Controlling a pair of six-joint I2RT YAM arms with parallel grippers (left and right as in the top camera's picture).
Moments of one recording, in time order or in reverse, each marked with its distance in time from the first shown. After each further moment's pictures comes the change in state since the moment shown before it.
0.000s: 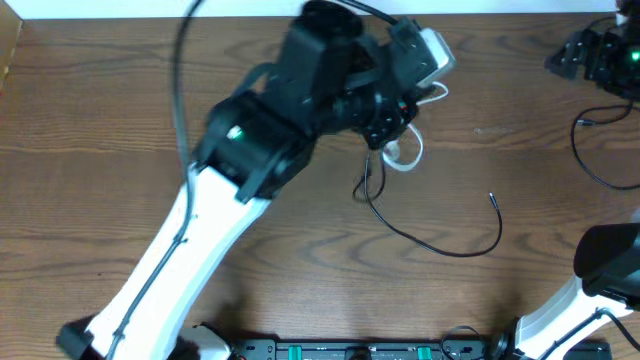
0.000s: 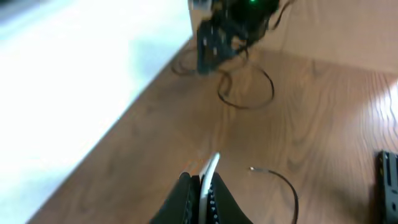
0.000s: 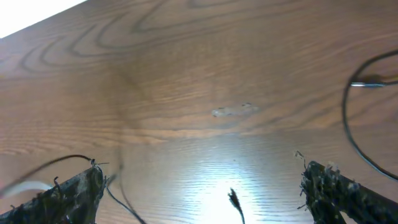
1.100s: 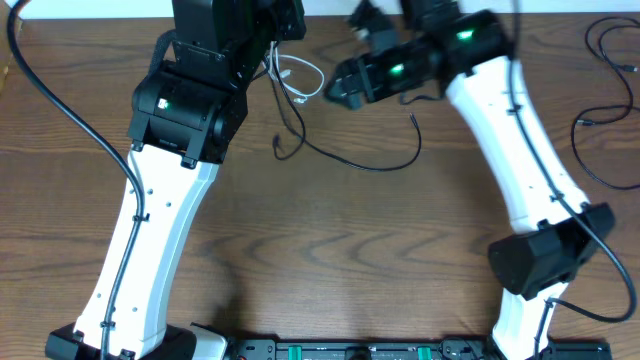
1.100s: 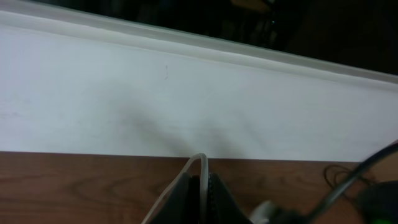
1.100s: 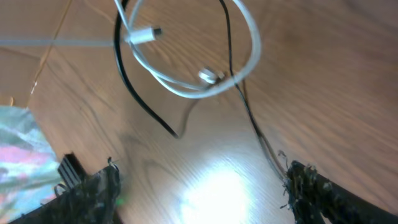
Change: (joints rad) left arm 0.286 0.002 -0.001 0.193 -0.510 -0.614; right arm 0.760 0.079 -0.021 0.245 -0.127 0.126
